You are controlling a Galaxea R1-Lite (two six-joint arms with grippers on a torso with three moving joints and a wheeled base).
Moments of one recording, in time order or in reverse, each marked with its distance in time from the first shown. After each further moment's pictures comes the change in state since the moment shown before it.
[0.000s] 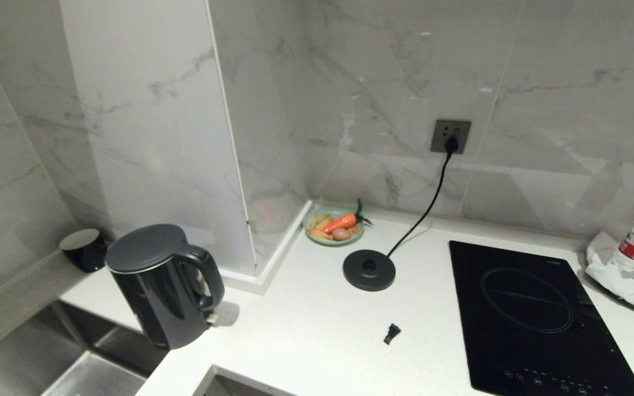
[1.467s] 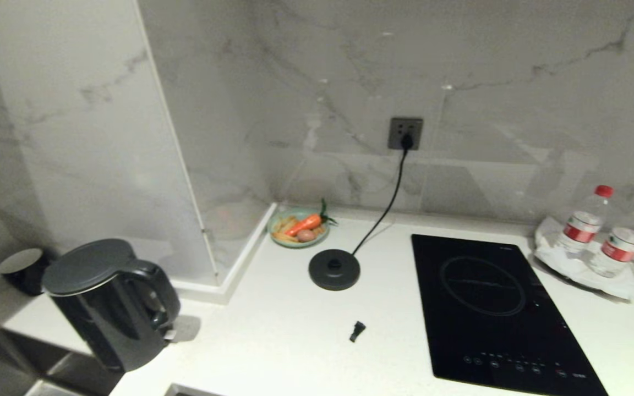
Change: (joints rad) left arm 0.000 0.000 0.000 -0.001 0.000 0.001; right arm 0.000 0.000 0.000 0.000 0.000 0.000
